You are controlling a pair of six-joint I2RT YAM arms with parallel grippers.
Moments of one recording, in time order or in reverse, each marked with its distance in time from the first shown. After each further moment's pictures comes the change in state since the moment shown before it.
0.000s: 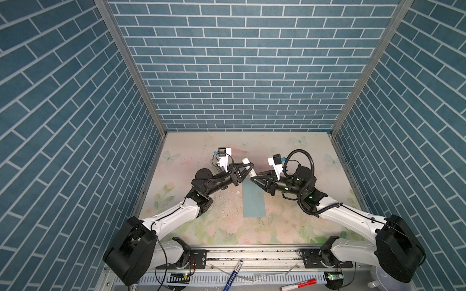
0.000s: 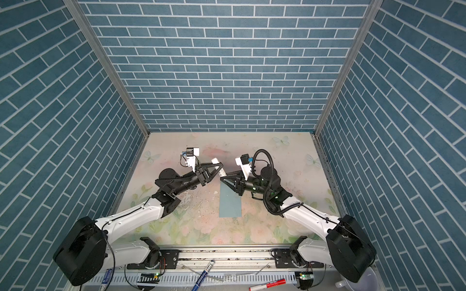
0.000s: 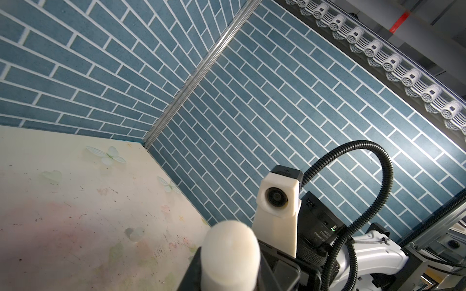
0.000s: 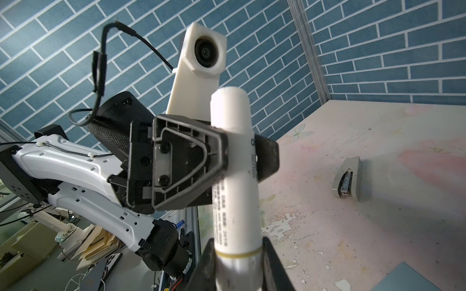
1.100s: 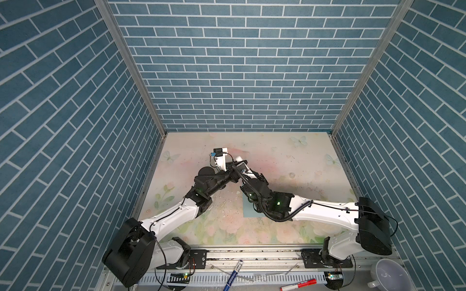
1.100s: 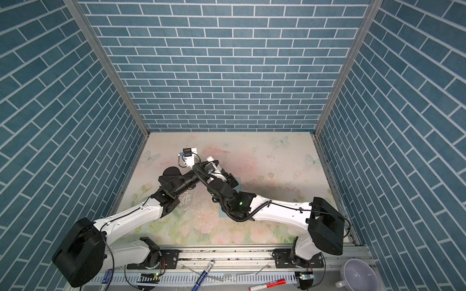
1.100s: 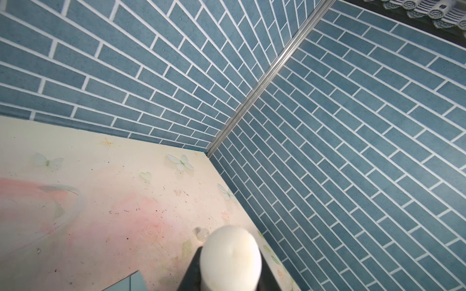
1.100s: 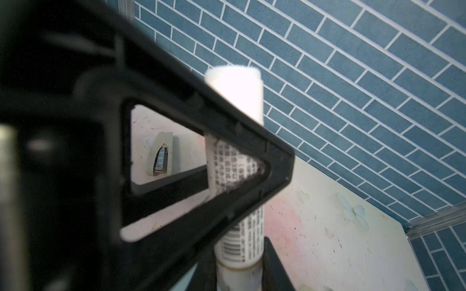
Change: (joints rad) left arm 0.005 -0.013 0.000 -0.183 -0.232 0.150; right arm 0.482 0.274 0.391 -0.529 1.438 -0.589
